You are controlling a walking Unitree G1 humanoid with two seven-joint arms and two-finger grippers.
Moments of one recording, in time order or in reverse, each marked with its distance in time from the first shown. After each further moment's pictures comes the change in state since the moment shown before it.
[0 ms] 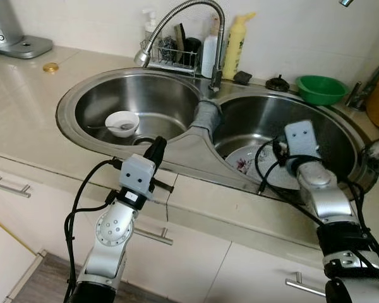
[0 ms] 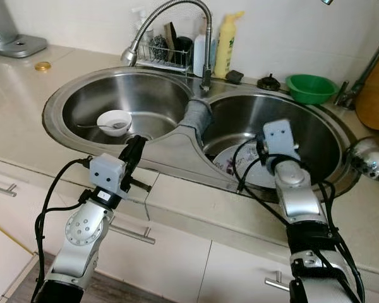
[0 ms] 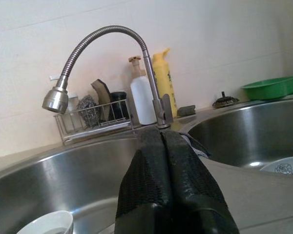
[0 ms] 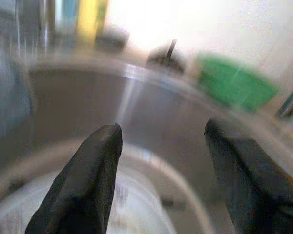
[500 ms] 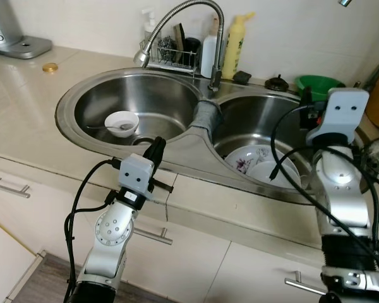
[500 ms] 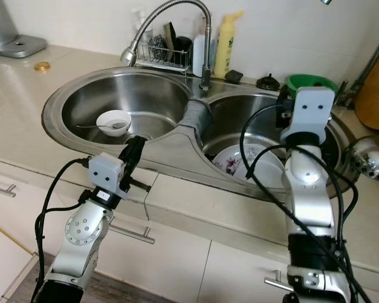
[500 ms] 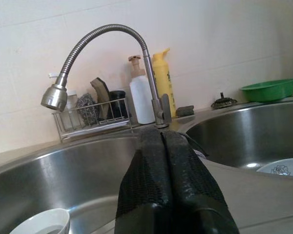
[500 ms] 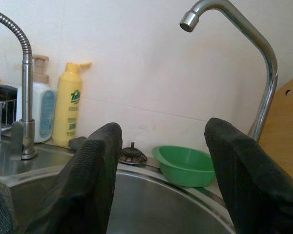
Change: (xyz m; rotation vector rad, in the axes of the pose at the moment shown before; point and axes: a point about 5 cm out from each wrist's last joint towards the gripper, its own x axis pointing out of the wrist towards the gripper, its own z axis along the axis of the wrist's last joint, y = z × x) left arm 0.000 0.001 -0.001 -0.022 0.006 0.006; right arm -0.028 -0.009 0.046 0.058 -0.315 -0.160
